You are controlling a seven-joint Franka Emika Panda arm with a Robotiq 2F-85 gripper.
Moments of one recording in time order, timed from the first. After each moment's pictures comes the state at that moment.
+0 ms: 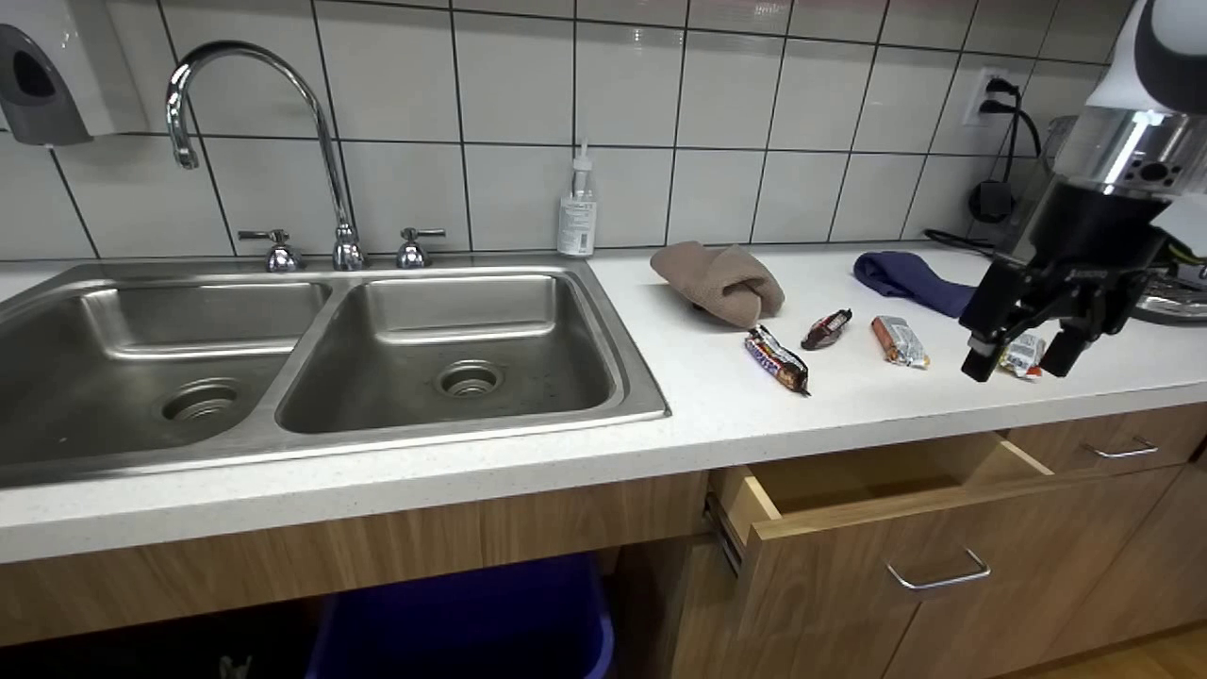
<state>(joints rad) 0.00 -0.11 -0.05 -2.62 0.05 2.56 -0.15</state>
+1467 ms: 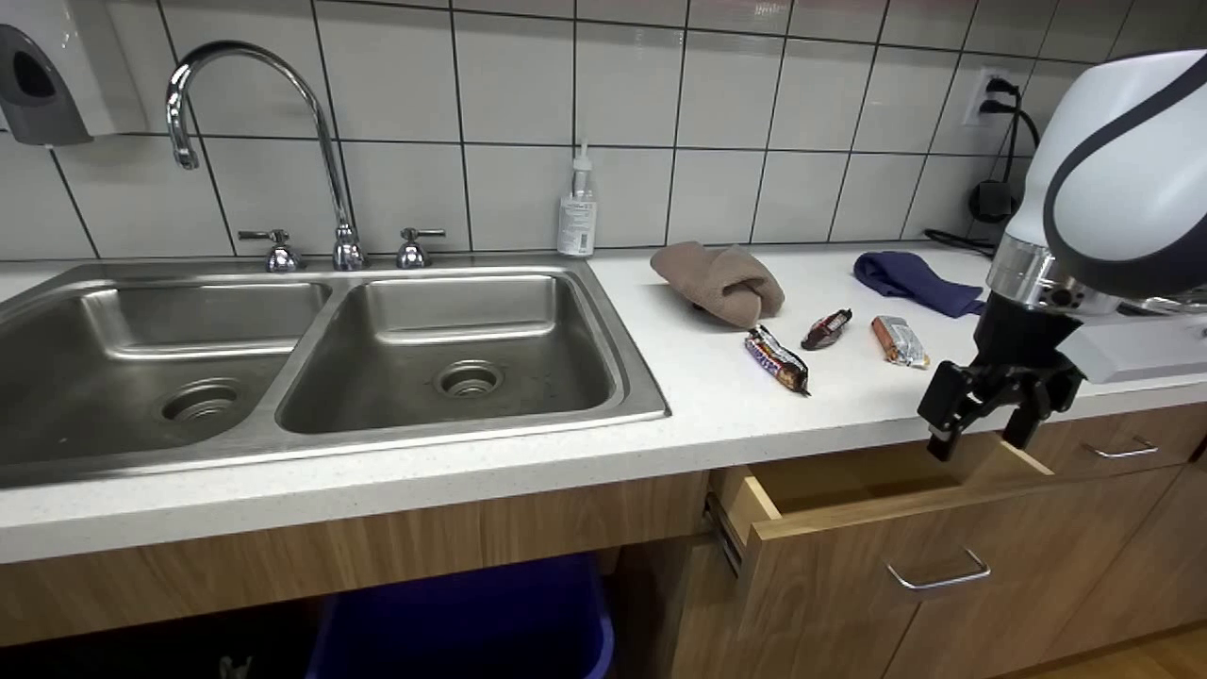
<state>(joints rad) 0.00 0.18 -0.05 -2.58 -0.08 2.77 -0.02</state>
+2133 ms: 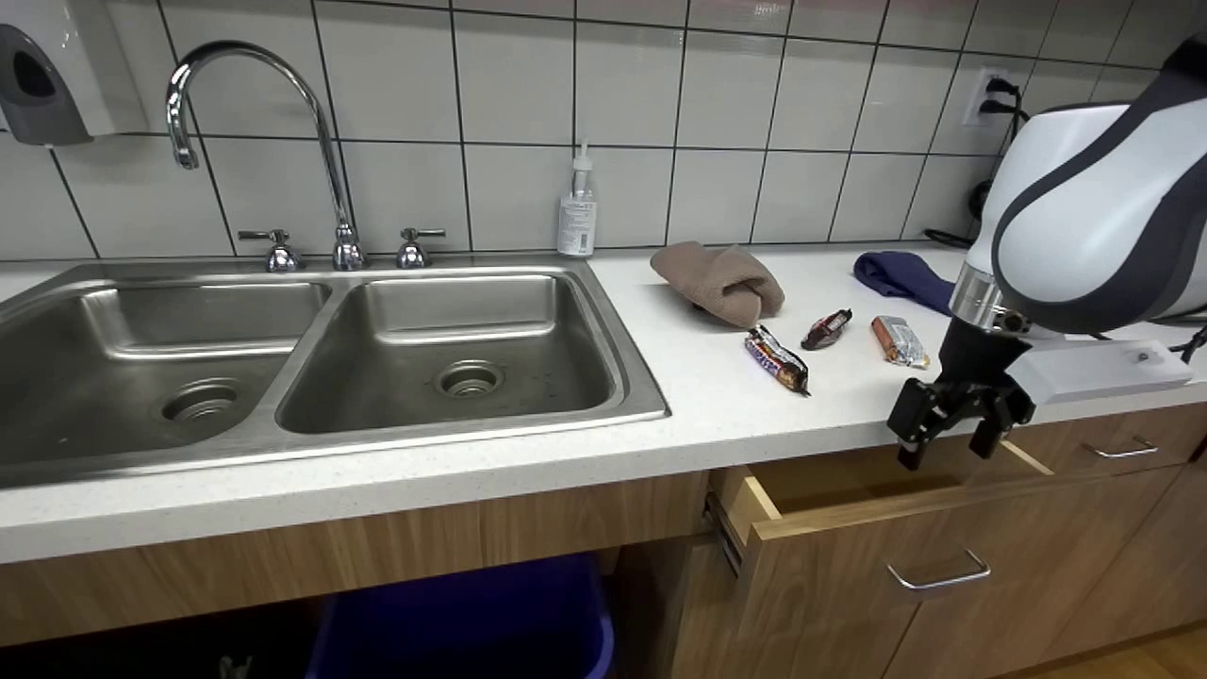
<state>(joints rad) 0.01 0.32 -0.05 -2.50 -0.09 2.83 0.00</state>
